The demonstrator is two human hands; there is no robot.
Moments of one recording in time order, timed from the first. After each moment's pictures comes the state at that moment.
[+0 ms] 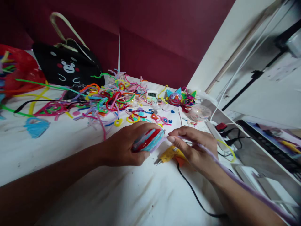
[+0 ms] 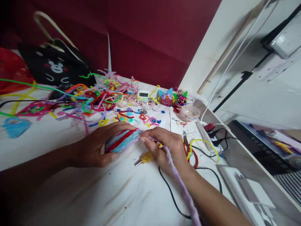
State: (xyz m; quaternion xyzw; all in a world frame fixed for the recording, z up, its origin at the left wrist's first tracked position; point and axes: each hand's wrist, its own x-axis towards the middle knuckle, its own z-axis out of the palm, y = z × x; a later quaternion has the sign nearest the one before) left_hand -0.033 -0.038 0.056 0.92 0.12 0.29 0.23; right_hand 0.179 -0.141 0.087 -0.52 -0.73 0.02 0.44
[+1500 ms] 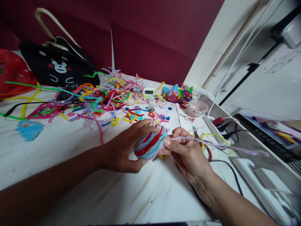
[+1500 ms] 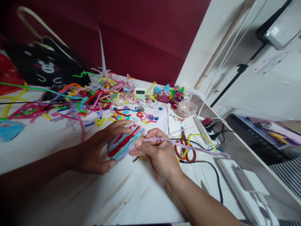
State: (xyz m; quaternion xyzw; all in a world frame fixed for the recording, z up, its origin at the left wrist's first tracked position) left_hand -0.029 -0.037 0.039 0.92 0.01 0.33 0.22; right_hand 0.156 -0.148 0.058 -0.40 -0.30 0.56 0.66
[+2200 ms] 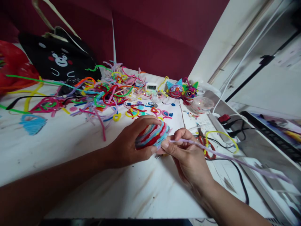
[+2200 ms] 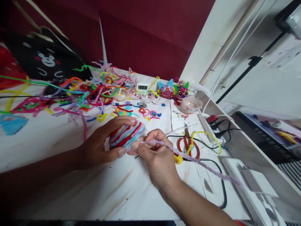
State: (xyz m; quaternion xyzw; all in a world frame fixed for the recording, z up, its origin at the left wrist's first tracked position) left_hand -0.016 -0.048 0.034 0.86 0.10 0.40 0.30; right_hand 0.143 -0.154 0.053 -0.43 -0.30 0.52 0.67
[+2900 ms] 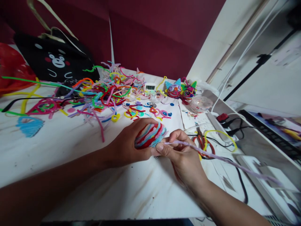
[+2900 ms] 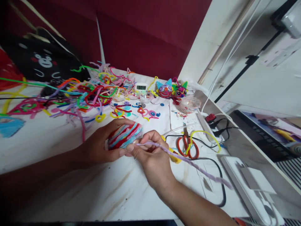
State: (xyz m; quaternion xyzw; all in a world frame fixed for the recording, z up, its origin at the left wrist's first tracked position) left_hand -0.014 -0.052 0.036 0.86 0.19 0.35 0.32; right_hand 0.139 -0.154 0.044 -0.43 -0.32 0.52 0.66
